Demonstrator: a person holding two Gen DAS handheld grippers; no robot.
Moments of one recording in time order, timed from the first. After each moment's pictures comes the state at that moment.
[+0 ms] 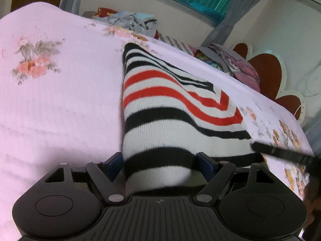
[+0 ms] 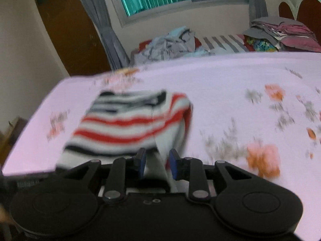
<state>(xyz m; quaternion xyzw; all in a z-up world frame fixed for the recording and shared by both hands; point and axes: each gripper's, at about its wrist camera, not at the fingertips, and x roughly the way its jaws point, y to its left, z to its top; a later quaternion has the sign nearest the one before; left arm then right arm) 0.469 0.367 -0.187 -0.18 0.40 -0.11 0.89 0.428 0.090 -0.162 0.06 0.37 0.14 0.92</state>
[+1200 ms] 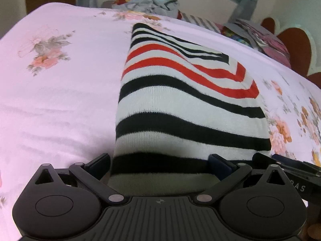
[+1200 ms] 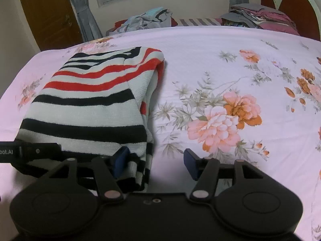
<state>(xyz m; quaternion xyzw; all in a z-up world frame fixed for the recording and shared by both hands) 0.458 0.321 -0.173 -0.09 0.46 -0.01 0.88 0.407 0.094 -0.198 0.03 0.40 0.07 0.91</state>
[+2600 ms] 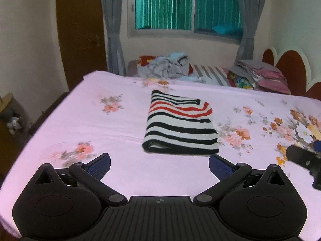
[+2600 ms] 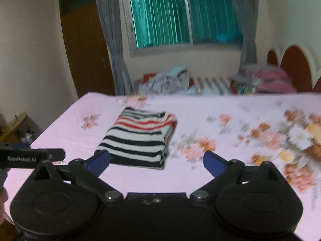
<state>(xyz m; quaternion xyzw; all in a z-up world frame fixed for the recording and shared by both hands) 0.183 0.268 0.010 -0.02 0.32 0.08 0.95 0.150 0.038 -0.026 0.00 0.23 0.13 0.96</state>
